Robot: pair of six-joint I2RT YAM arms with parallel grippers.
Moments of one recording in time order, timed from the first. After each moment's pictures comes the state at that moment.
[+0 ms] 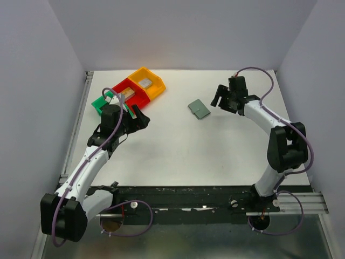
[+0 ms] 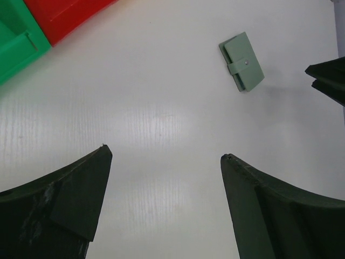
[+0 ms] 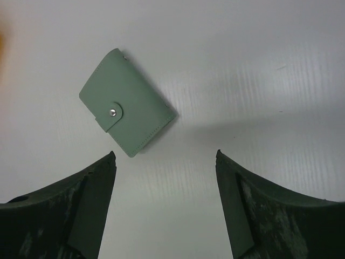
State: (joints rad) left arm -0.23 1.03 0.75 -0.20 0.15 -0.57; right arm 0.24 1.70 1.26 -0.31 0.04 0.48
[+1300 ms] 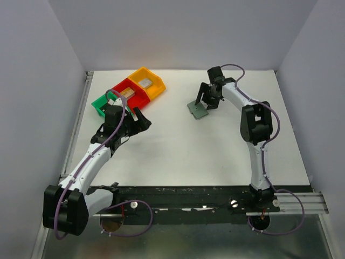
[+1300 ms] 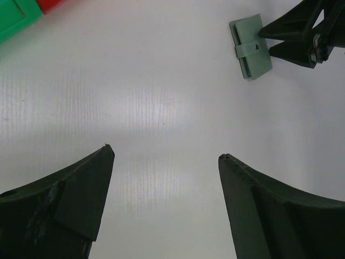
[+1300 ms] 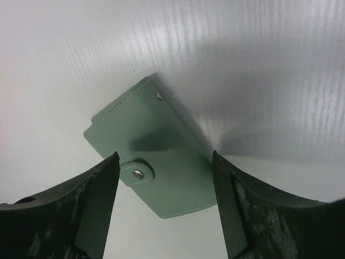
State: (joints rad) left arm -0.23 1.09 0.71 -0.19 0.18 -0.62; right arm 0.29 2.31 1.94 -0.68 -0.12 0.58
